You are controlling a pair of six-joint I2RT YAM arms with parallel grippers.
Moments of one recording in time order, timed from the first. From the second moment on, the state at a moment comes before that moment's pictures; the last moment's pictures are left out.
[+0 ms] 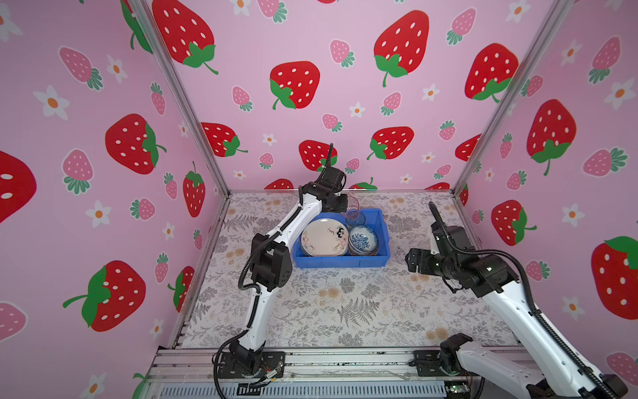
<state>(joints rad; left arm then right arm) -0.49 2.27 2.27 -0.89 0.05 -0.30 0.53 0.97 1.09 -1.02 0.11 0.46</state>
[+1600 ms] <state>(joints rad) -0.50 2.35 2.30 -0.92 0.10 -0.28 0.53 0.97 1.07 -1.01 0.11 0.46</state>
